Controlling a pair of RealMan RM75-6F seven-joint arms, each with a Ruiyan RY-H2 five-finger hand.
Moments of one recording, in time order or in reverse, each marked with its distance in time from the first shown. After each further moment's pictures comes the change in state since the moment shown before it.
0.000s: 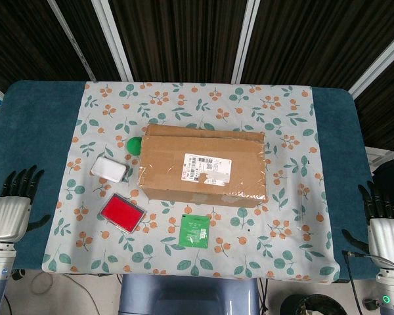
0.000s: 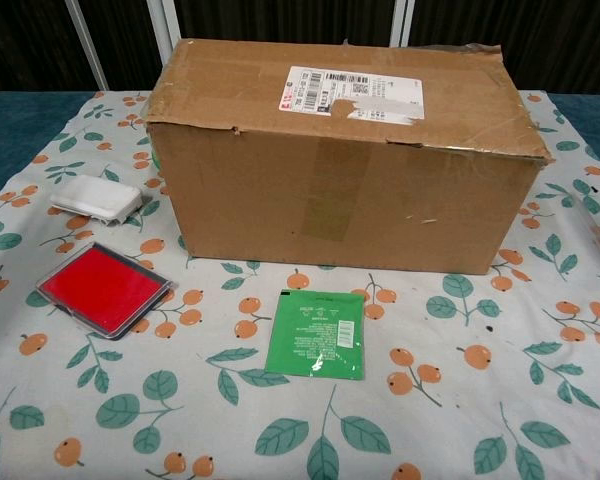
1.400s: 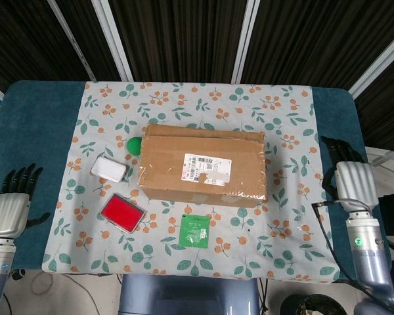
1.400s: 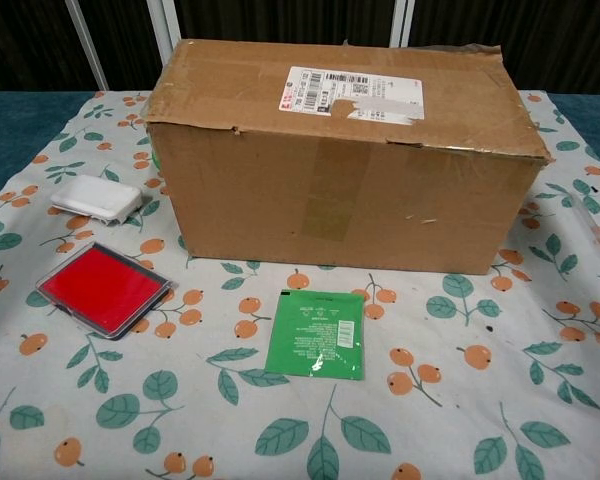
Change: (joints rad) left arm -0.018 0.006 -0.020 0.003 -0.058 -0.056 -0.031; right arm 0.322 0.157 0.272 -0.387 0.393 -0.354 -0.234
